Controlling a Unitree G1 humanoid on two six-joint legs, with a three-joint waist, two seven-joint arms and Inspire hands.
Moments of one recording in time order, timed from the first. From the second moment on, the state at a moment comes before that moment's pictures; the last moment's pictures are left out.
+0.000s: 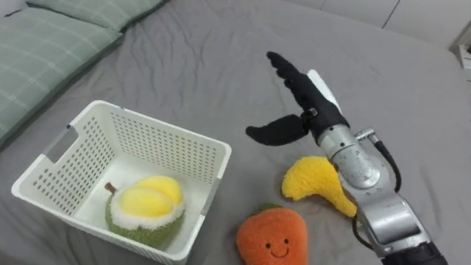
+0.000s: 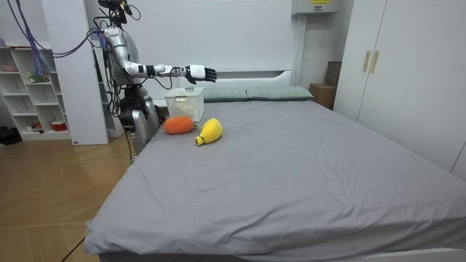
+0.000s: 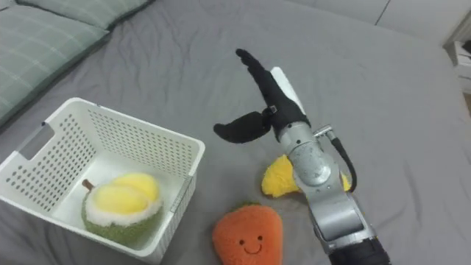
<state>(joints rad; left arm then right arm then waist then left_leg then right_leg) 0.13 0.18 0.09 0.98 -0.31 0.08 0.05 -0.24 -0.31 0.18 0.19 -0.11 0.11 -0.02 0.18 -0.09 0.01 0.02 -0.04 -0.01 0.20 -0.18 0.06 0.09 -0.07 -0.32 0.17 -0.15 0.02</state>
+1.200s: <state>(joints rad) -0.06 0.23 -0.06 1.14 -0.53 0.06 0.09 -0.49 -0.38 0.20 1.01 -0.20 0.03 -0.12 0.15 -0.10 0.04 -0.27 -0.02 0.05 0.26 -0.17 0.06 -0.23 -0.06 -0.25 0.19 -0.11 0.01</state>
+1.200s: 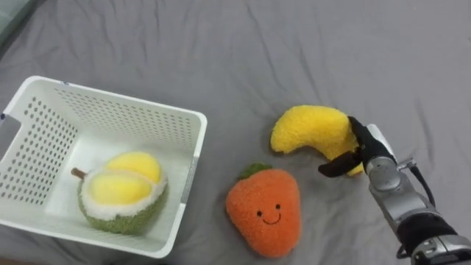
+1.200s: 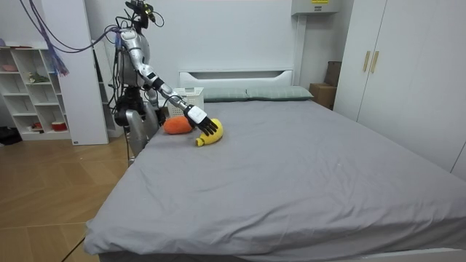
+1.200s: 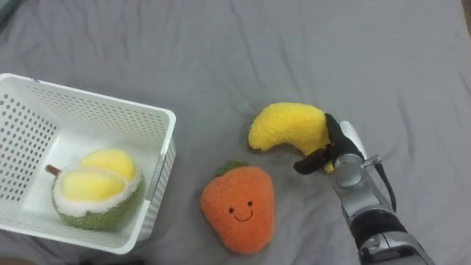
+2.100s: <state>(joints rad) -0.06 0.23 -0.12 1.11 -0.60 0.04 0.08 -0.53 -0.40 0.20 1.21 -0.16 0.01 -0.41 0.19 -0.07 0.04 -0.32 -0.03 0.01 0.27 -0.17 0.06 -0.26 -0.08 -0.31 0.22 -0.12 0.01</state>
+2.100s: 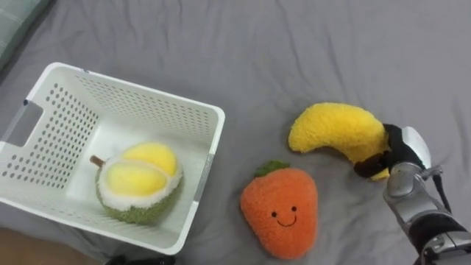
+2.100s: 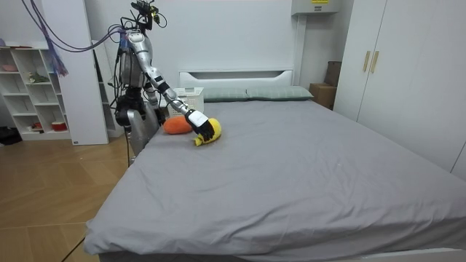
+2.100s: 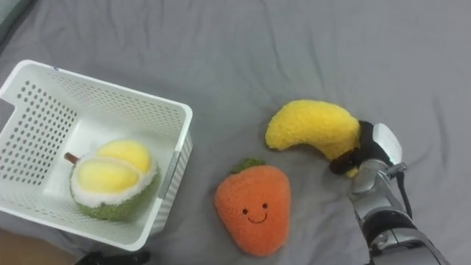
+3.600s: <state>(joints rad) 0.16 0.21 0.00 1.00 -0.69 0.03 0.08 -0.19 -0.42 0.07 0.16 -0.22 0.02 -0.36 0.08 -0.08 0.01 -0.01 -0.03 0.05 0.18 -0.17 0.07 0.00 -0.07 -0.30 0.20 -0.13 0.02</state>
